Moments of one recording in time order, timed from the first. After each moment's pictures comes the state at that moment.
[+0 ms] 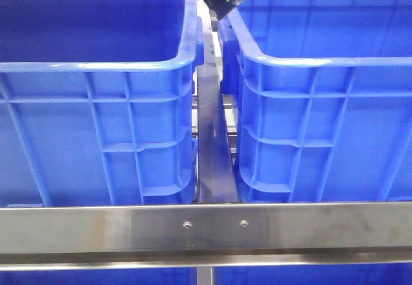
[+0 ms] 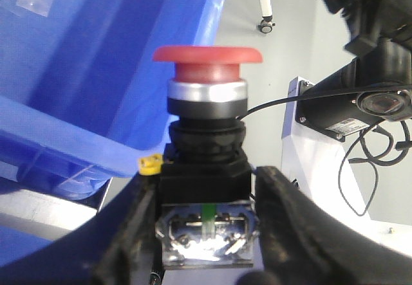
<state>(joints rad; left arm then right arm) -0.53 1.63 -1.48 -0.82 1.22 0.81 -0.05 -0.01 -0.05 -0.04 0.14 0.05</state>
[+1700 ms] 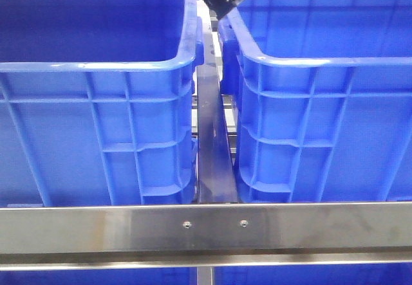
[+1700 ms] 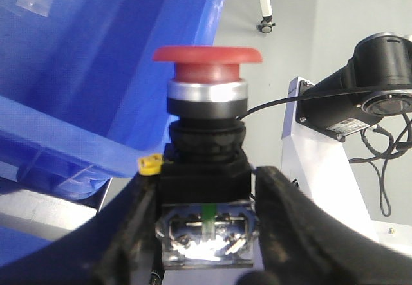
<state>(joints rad) -0.53 1.63 -1.48 -0.82 1.22 0.81 0.17 0.75 -0.84 0.44 0.77 -0.02</state>
